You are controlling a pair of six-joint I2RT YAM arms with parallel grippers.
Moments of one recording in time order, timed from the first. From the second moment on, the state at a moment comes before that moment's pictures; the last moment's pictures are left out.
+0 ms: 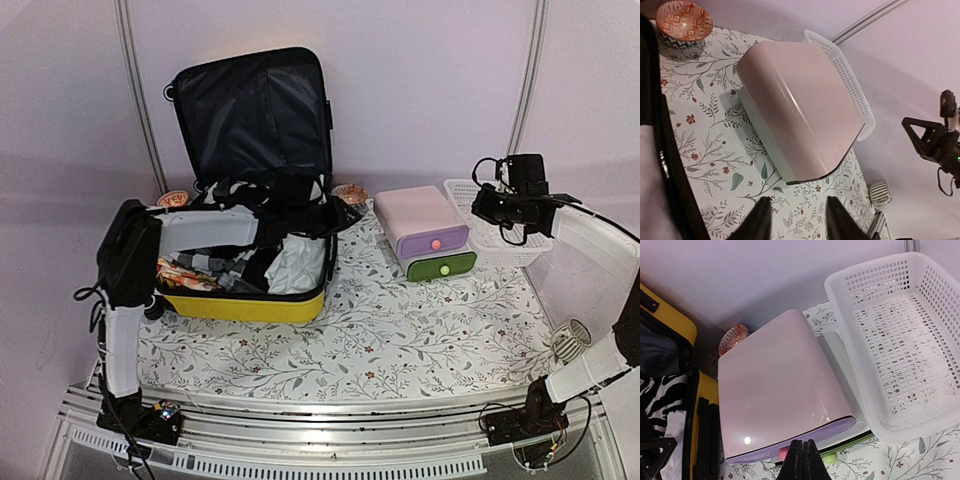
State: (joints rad) left arm -0.74 2.05 1.59 0.09 0.21 -0.78; right arm 0.18 1.38 1.14 -0.30 -0.01 0.50
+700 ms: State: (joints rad) left arm -0.80 2.66 2.30 -0.15 0.08 -0.96; right arm 0.18 1.68 1.42 -0.40 0.13 0.41
